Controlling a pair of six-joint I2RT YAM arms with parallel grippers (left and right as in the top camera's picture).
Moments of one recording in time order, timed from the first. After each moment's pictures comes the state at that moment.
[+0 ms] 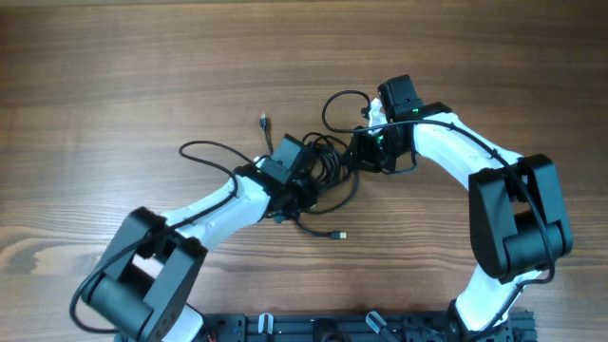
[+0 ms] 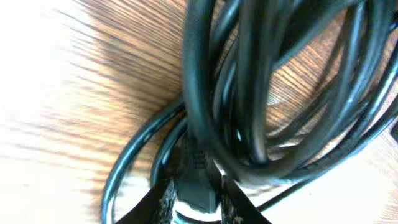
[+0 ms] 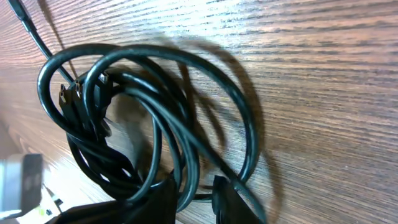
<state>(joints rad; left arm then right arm) -0.60 1.68 0.84 -0.39 0.22 -1.14 0.29 1.92 1.17 -0.60 -0.57 0.49</state>
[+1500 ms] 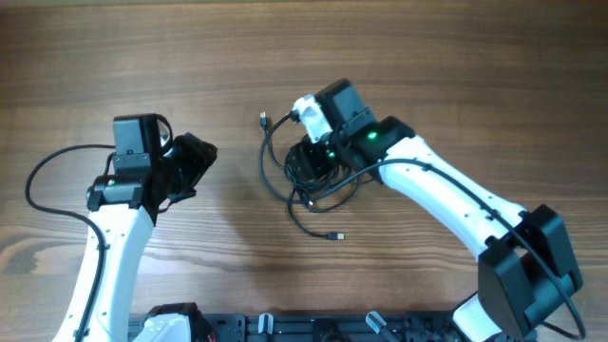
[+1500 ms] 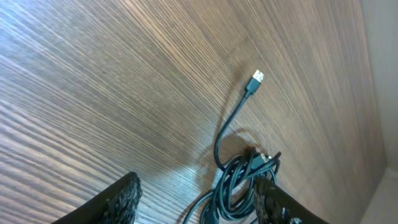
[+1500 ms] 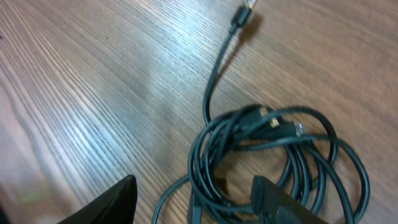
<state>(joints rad) 0.07 1.23 0.86 -0.66 0.28 -0.83 0.63 1.72 1.25 -0.54 -0.28 0.04</state>
